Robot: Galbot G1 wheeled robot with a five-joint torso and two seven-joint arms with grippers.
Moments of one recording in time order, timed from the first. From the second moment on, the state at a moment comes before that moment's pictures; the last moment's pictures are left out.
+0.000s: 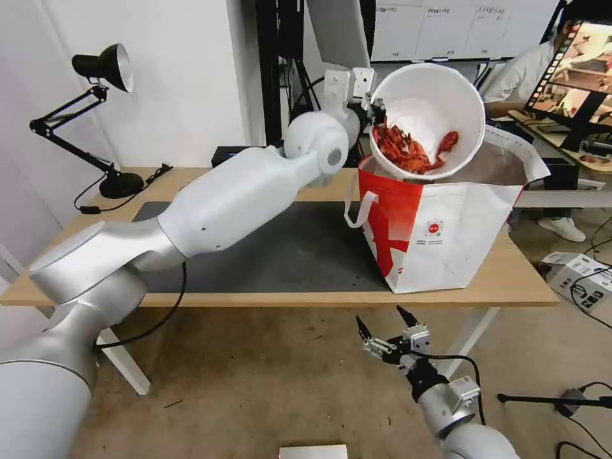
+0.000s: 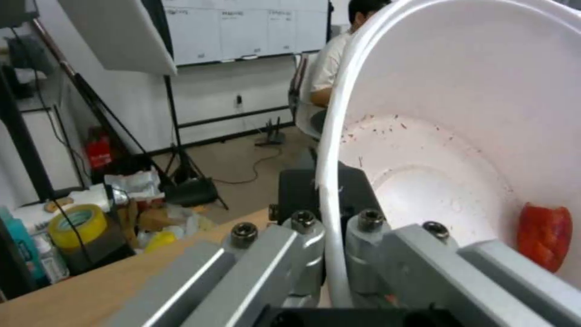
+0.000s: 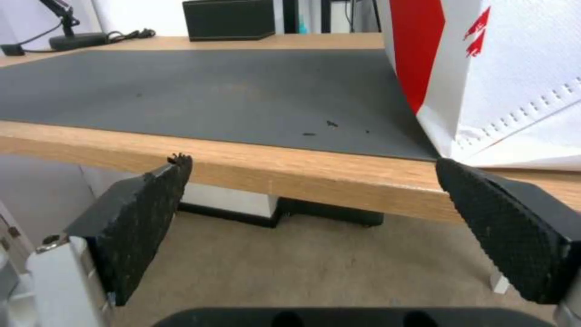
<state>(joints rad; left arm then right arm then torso) -0.24 -1.28 0.64 -1.42 -1.27 0.31 -0.45 -1.54 0.90 0.19 2.09 0.46 0.11 0.24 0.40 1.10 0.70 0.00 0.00</state>
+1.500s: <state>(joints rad) -0.10 -1.05 0.59 -1.64 -1.37 0.22 -0.28 -1.54 0.90 0.19 2.09 0.46 0.11 0.24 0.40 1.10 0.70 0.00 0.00</state>
